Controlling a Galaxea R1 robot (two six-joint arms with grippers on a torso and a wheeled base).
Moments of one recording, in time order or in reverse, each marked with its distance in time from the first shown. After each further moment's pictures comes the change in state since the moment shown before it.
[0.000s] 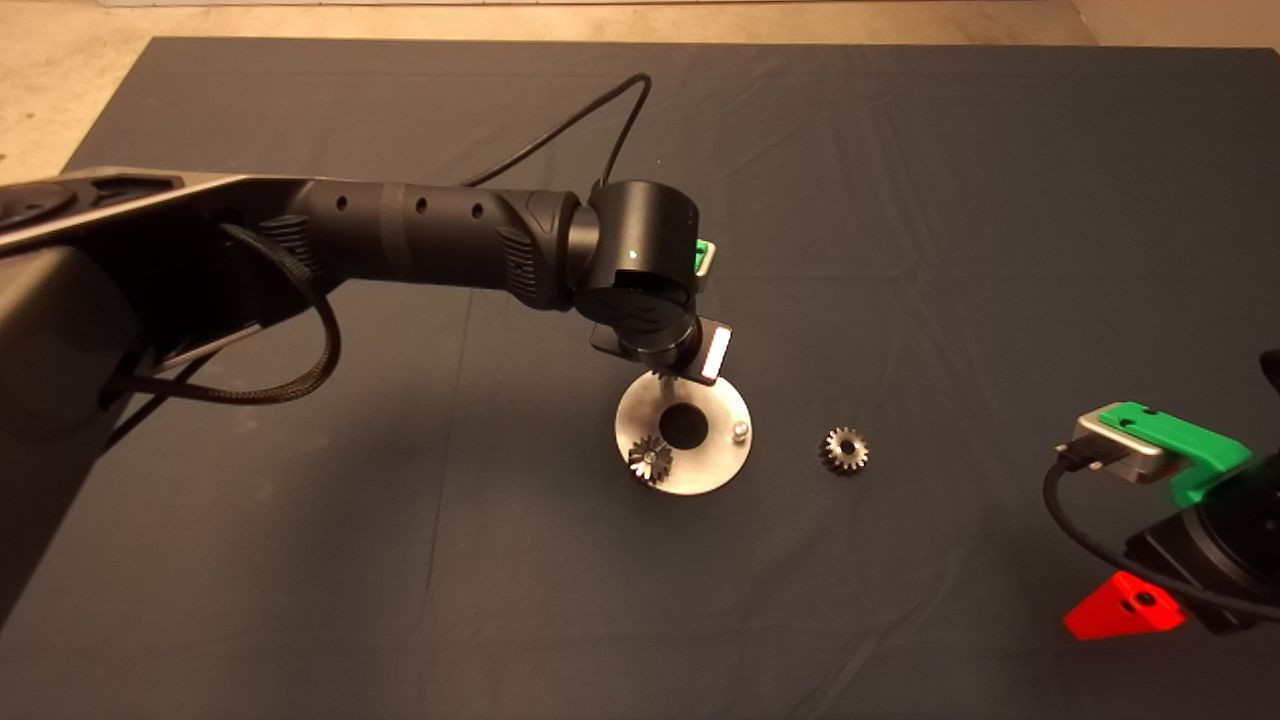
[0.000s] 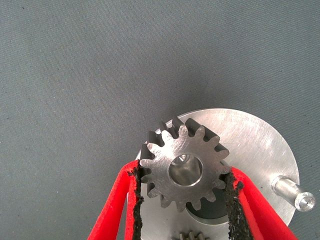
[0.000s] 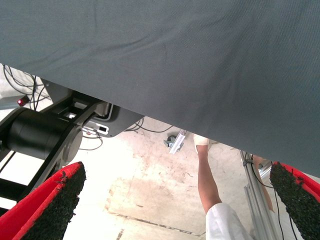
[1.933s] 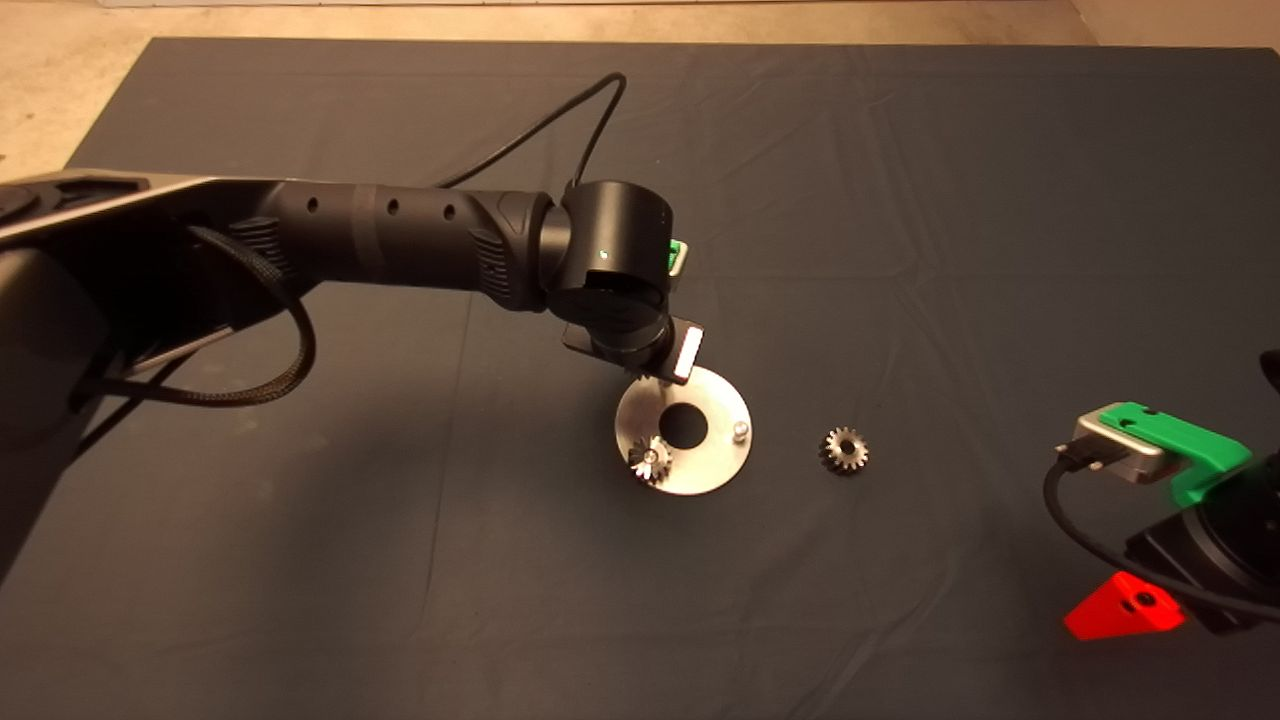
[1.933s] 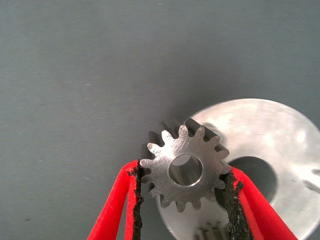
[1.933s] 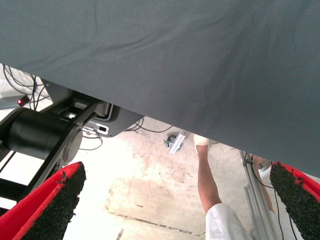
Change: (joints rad) left arm 0.000 -0.032 0.030 0.001 0.044 -0.002; right arm 0.000 0.000 0.000 0.000 0.000 0.000
